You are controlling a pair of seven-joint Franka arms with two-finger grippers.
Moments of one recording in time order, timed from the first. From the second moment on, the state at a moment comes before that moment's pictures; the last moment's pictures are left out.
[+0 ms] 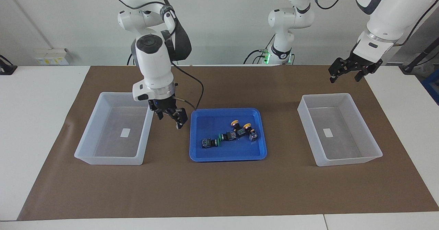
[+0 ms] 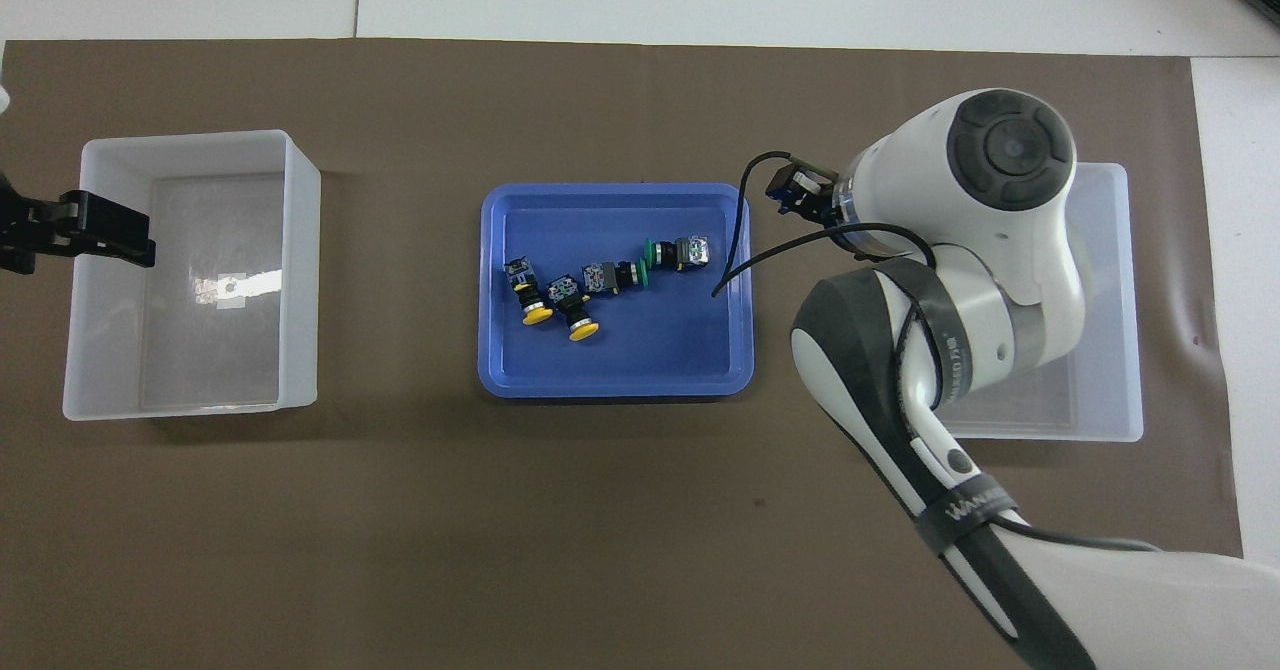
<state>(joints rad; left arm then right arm) -0.03 0.04 -0.02 -1.53 0.01 1.55 -0.07 0.37 0.30 -0.04 -1.69 -0.03 2.14 0.94</state>
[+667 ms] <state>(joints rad) -0.23 0.01 -0.05 -1.78 -0.01 1.88 -0.41 0.50 0.57 0.00 -1.57 -0.02 2.34 1.29</state>
